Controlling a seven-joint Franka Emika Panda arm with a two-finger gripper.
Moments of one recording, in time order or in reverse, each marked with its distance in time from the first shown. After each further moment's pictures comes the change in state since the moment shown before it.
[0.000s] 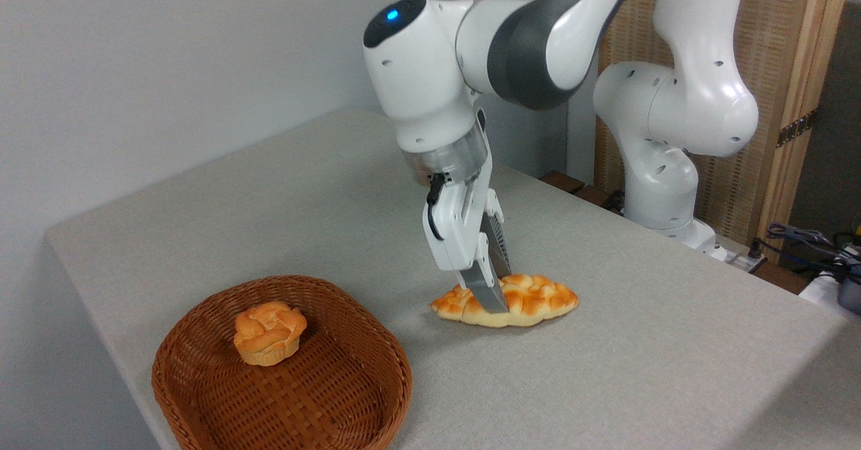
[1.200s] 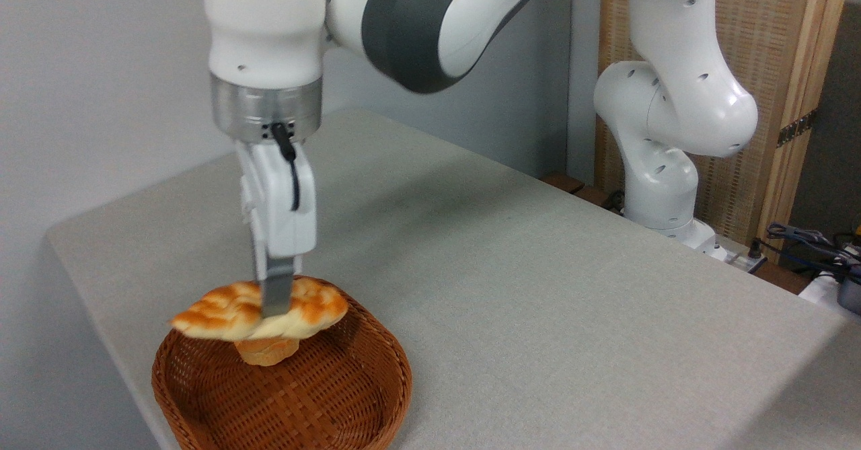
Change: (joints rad) arm -0.028 0.431 0.058 0.717 -0.314 0.114 -0.479
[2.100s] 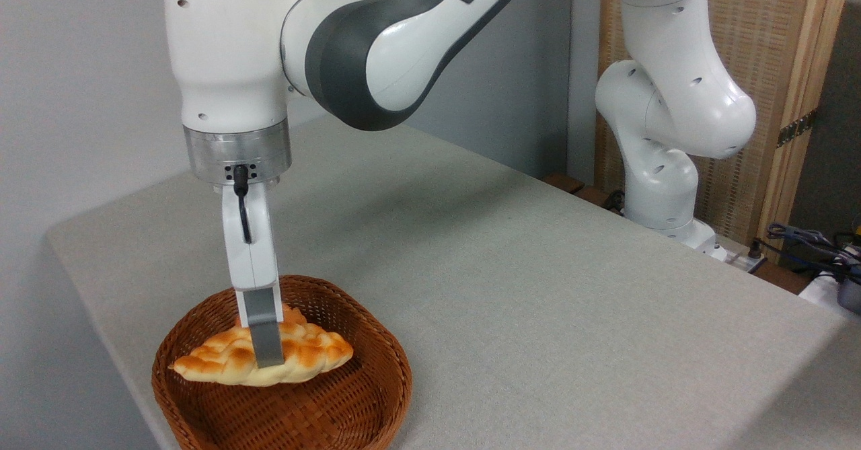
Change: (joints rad) arm -0.057 0.069 -0.015 -0.009 0.194 0.044 -0.003
